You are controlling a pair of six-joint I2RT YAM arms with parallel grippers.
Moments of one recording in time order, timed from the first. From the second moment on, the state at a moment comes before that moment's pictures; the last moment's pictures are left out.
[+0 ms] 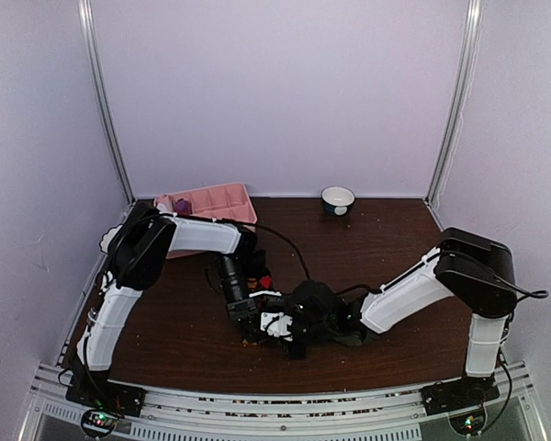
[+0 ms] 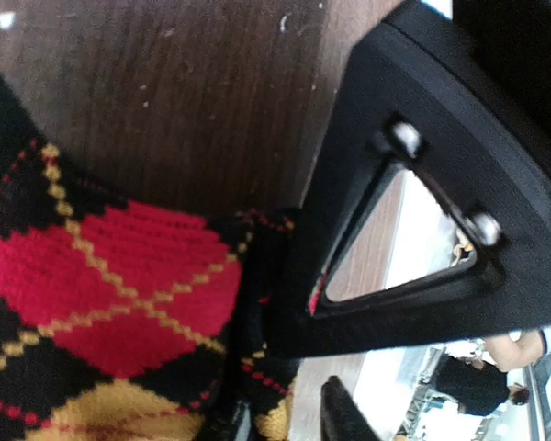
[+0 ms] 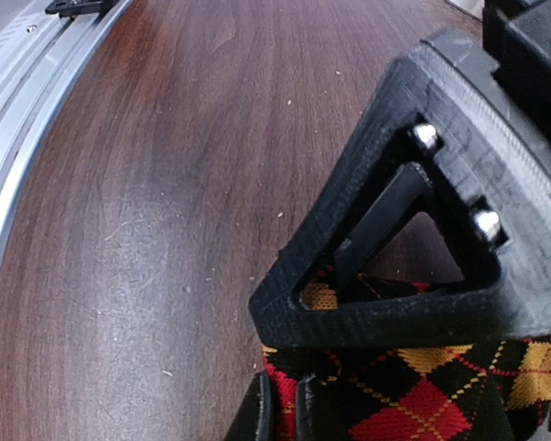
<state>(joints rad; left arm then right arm) -0.76 2.41 1.77 -1.41 0.77 0.73 1.10 1.95 0.87 0.41 -0.24 -0.38</state>
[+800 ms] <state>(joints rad) -0.70 1.99 1.38 -0.98 0.62 0.87 0.90 2.03 0.95 0.32 -0.73 0.09</state>
